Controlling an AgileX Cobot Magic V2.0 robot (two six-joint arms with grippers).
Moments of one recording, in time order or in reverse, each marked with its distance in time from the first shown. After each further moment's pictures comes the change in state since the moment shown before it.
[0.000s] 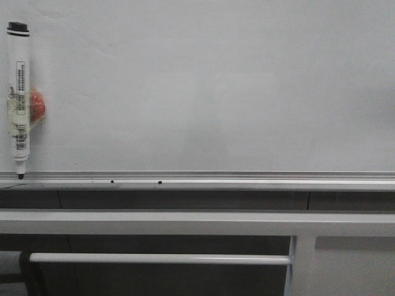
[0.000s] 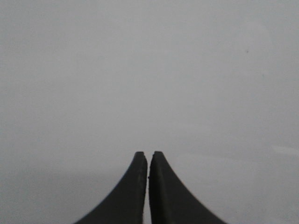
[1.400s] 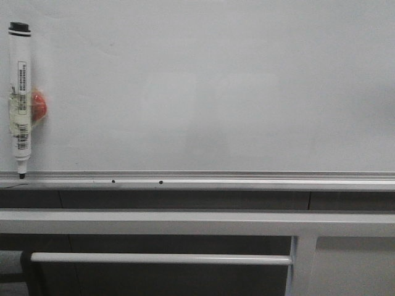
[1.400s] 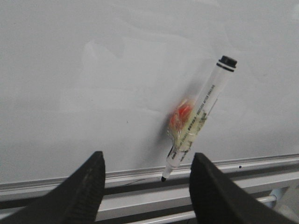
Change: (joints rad) left arm -0.421 0.006 0.419 -0.215 -0.138 0.122; right arm 0.014 0.006 0.000 0.042 0.004 0.002
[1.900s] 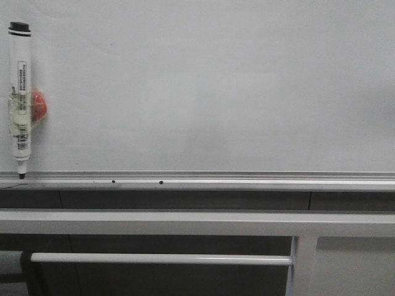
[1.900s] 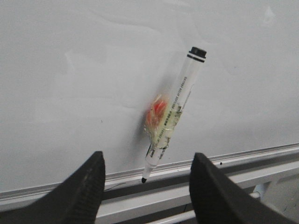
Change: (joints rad) left arm -0.124 0.023 0.075 0.009 -0.169 0.006; right arm 0.001 0.000 0.000 0.012 0.018 0.000
